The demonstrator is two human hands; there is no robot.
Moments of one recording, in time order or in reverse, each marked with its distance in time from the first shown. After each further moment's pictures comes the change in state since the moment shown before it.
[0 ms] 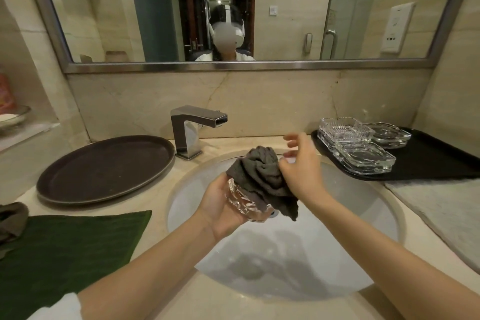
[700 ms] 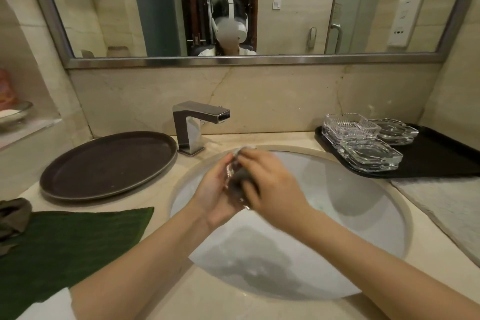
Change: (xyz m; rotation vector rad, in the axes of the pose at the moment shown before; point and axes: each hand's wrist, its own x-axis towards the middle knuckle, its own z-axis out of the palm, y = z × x) left_hand 0.001 0.015 -0.004 -0.017 0.004 0.078; right_hand -0.031 -0.004 0.029 -0.293 -0.132 -0.688
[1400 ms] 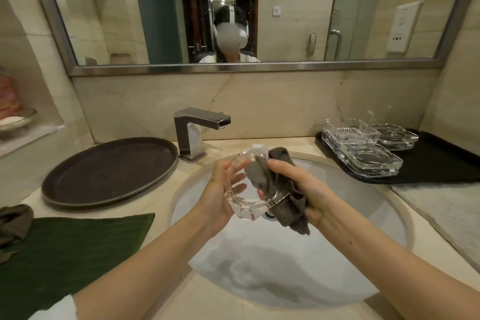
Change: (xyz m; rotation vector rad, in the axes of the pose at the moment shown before) left_hand 0.000 -0.002 0.000 0.434 0.213 0.132; right_hand 0.009 0.011 -0.041 1.554 -0.210 1.080
